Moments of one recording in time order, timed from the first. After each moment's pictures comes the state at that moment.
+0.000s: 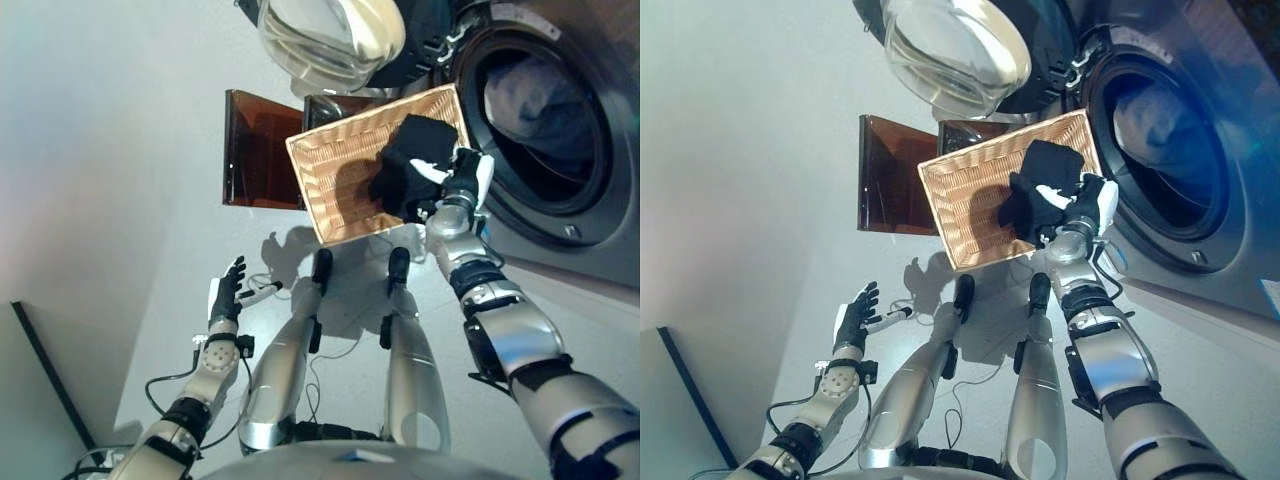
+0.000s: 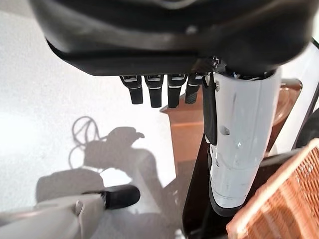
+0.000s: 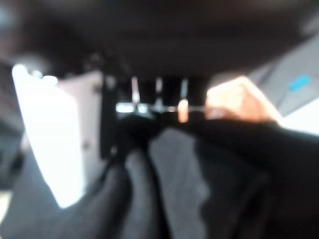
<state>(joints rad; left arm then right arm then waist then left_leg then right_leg) -0.14 0.22 -0.36 0.79 -0.24 -0.25 0.37 -0.84 -0.33 0.14 1.03 0.30 -0.09 -0.59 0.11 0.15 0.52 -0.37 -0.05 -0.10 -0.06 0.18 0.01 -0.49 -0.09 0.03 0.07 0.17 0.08</state>
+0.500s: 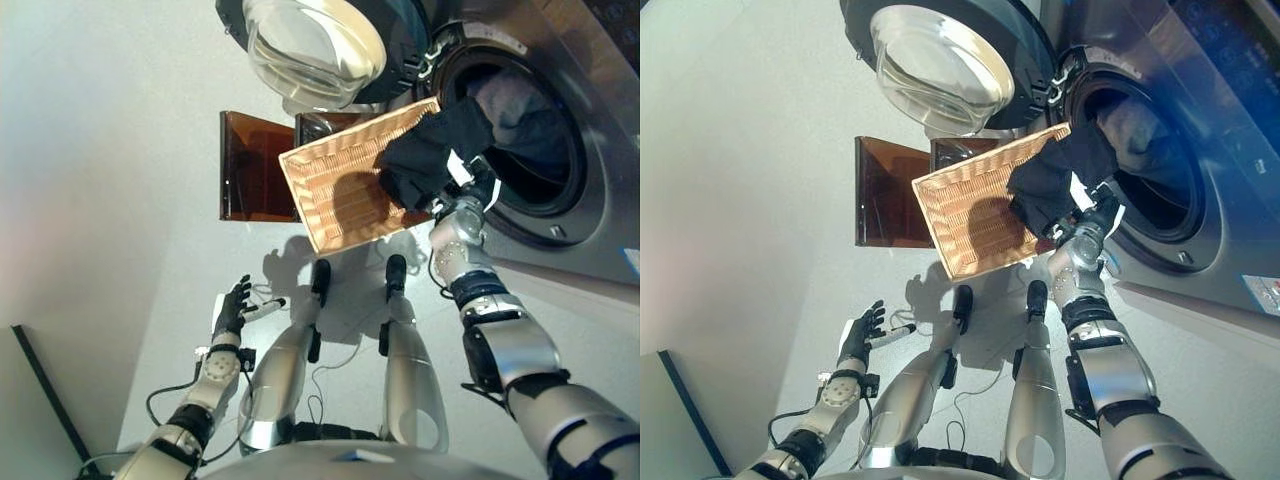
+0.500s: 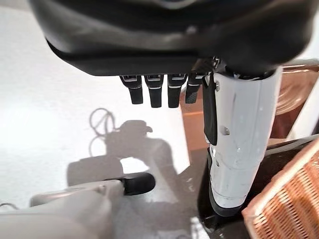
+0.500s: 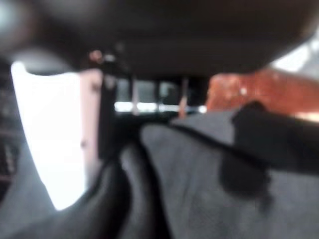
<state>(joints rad) -0.14 0.20 -0.35 0.87 -0.25 -0.22 0.30 -0.79 -0.30 0.03 0.94 0.81 -0.26 -0.46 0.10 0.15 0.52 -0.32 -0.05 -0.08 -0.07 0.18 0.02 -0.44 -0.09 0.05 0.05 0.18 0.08</state>
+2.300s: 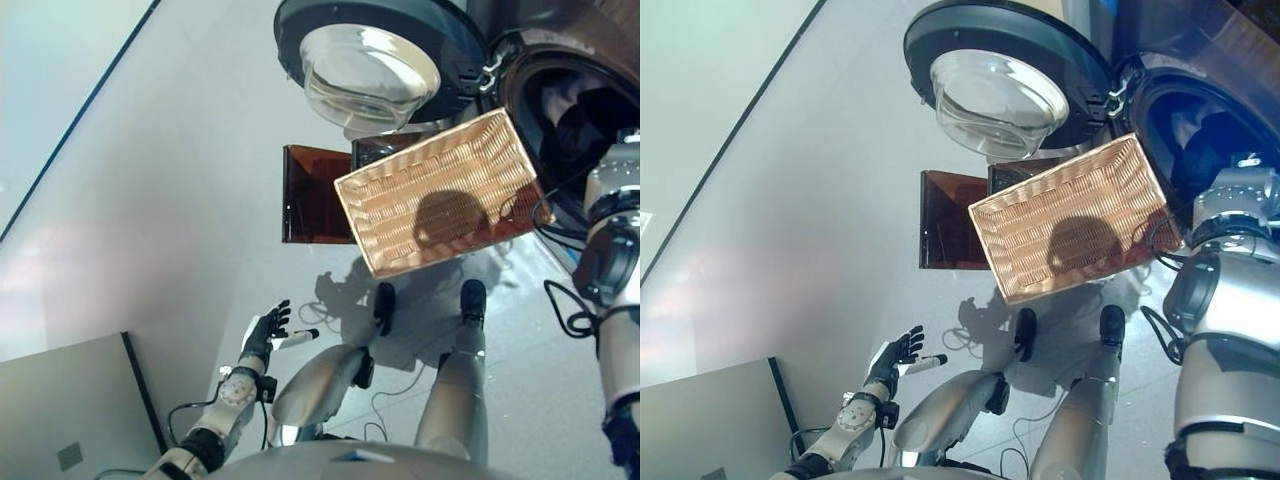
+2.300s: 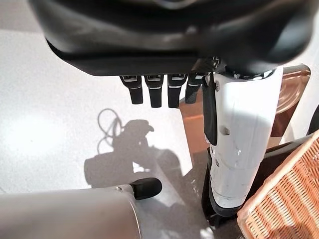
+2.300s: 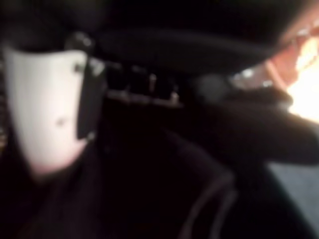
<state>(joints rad) -0.04 0.17 -0.49 0.81 -0.29 -0.23 0.16 -1.28 -0.77 -0.25 1.46 1.23 -0.35 -0.62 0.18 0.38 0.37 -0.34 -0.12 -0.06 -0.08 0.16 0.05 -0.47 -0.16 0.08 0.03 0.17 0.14</state>
